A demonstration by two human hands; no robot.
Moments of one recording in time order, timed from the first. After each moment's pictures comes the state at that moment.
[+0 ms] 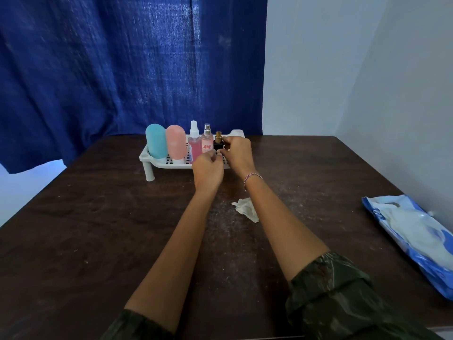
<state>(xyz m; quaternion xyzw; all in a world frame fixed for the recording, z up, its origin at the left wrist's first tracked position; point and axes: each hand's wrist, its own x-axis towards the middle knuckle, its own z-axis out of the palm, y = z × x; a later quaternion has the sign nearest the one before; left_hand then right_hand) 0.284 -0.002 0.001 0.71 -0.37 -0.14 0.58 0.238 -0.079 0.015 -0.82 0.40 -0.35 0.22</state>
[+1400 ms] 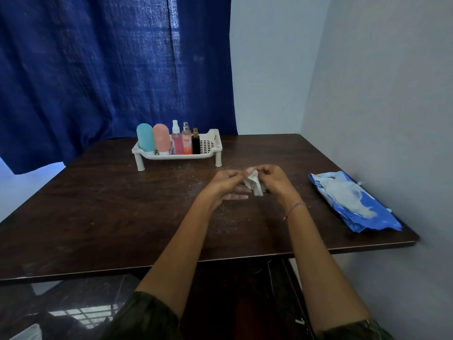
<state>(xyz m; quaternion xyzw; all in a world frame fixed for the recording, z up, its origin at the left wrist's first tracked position) 0.171 0.074 0.005 0.57 -0.39 -0.53 0.50 0.035 0.012 0.008 -0.67 0.46 -0.33 0.48</state>
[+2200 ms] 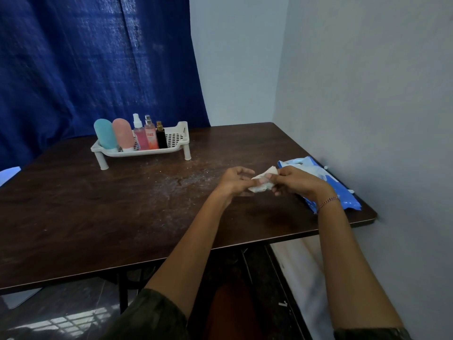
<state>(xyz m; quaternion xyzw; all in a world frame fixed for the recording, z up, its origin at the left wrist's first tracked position) 0.073 0.040 -0.011 0.59 -0.44 -0.49 0.46 -0.095 -0.010 0.005 -0.73 0.47 -0.18 0.45</state>
